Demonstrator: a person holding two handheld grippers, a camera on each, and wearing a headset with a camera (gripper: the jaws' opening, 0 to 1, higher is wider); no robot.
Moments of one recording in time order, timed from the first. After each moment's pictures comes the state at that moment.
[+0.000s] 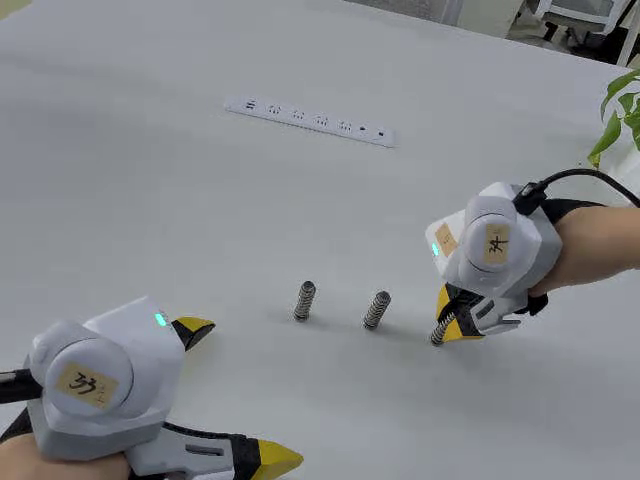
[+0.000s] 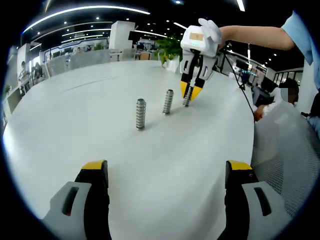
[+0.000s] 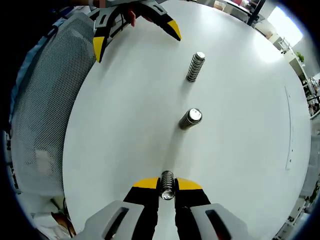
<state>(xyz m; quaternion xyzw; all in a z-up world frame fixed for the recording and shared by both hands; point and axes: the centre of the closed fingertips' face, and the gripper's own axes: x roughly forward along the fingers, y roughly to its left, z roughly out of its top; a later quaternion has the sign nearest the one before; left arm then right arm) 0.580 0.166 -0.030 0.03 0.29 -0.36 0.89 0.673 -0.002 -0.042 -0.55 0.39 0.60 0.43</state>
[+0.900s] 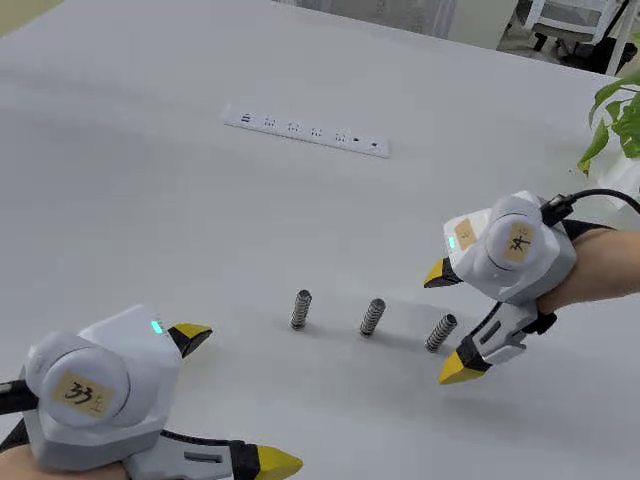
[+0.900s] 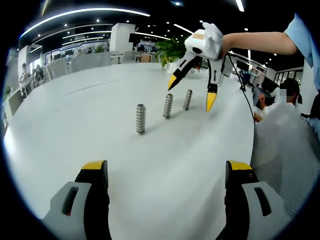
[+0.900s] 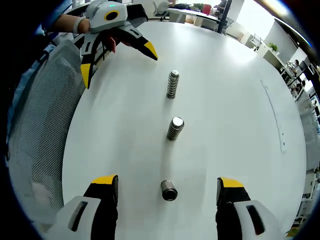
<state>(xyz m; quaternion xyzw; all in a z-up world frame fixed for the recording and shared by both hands) 0.579 0.165 -0.022 0.03 0.28 -0.35 0.89 0.671 0.009 -0.030 -0.44 0.36 0.60 0.56</state>
